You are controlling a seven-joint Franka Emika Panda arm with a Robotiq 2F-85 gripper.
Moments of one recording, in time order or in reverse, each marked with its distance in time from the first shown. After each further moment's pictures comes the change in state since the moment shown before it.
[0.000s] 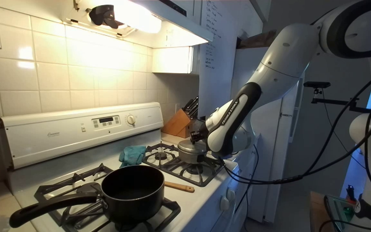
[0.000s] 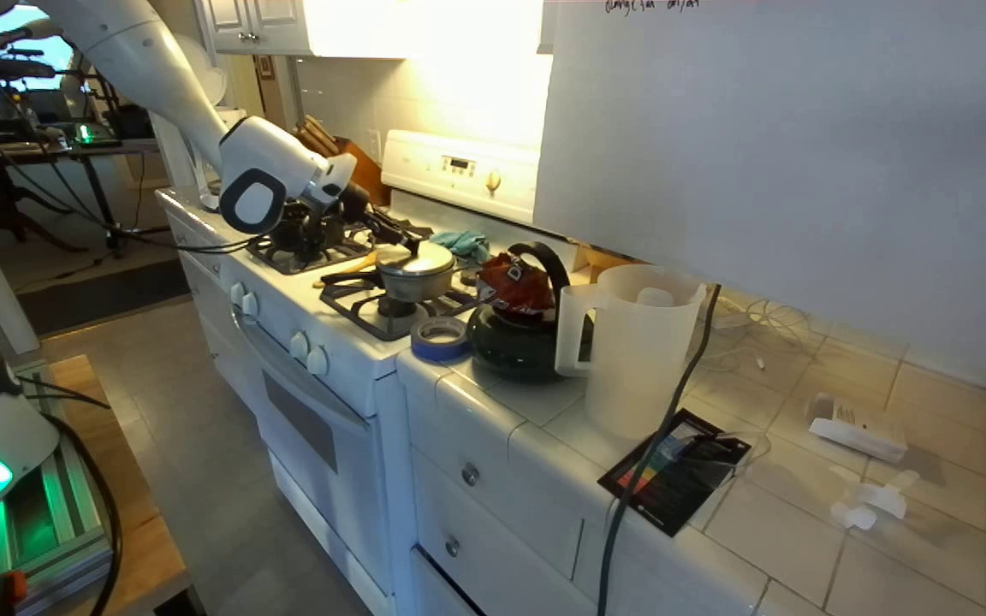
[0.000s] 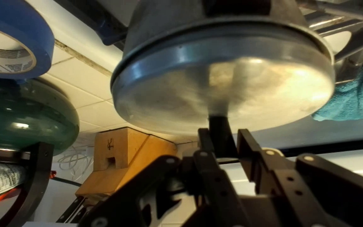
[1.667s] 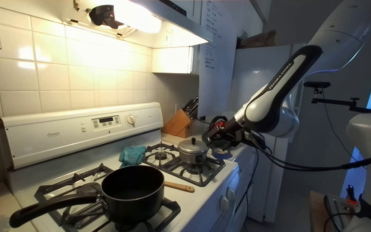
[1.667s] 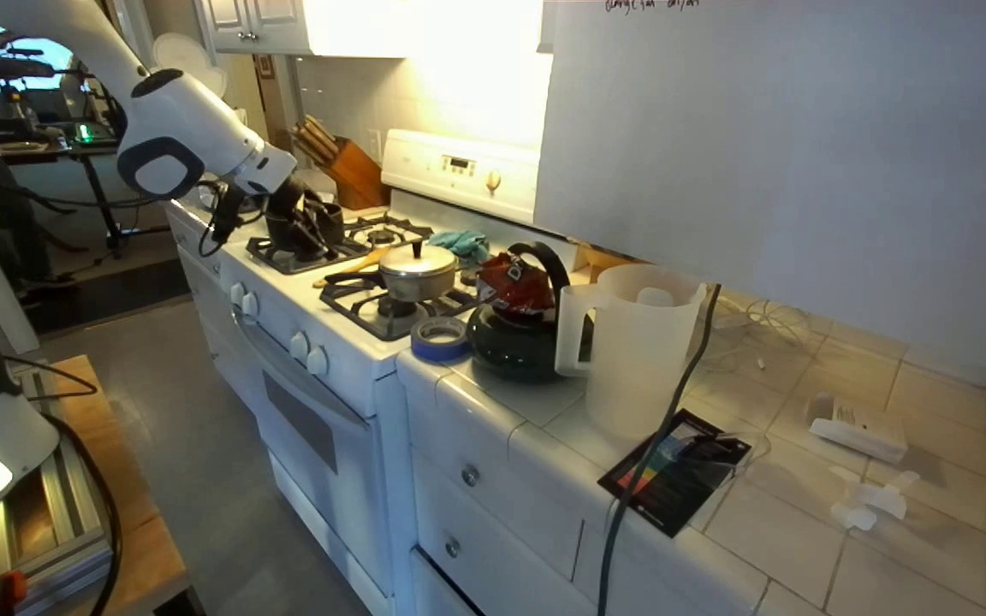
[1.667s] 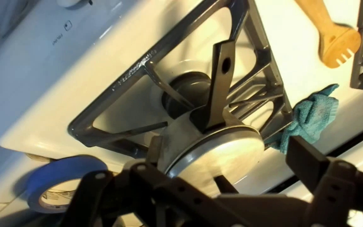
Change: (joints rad) arm 0.234 -0.608 -0.175 -0.404 0.104 -0.164 -0.015
